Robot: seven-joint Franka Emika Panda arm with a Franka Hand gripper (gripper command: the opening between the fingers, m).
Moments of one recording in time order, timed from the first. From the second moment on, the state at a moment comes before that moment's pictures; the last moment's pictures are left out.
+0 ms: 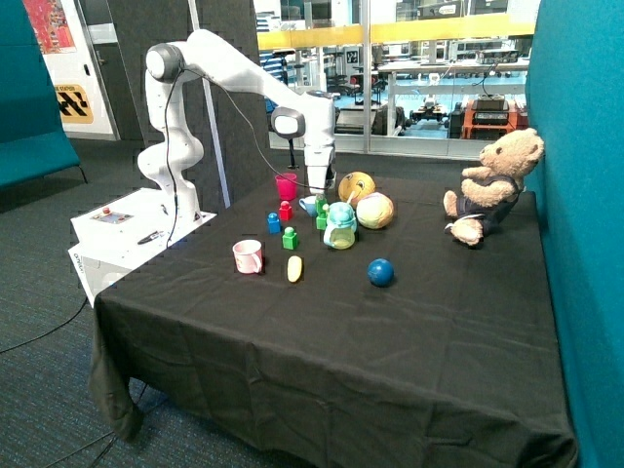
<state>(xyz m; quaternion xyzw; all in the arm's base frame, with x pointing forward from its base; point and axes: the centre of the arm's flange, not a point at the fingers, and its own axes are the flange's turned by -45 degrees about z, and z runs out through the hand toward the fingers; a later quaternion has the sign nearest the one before) 0.570 0.011 0.371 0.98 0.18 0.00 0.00</state>
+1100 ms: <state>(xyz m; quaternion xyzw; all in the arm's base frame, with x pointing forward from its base) 0.569 0.009 0.368 0.98 0.18 0.00 0.00</state>
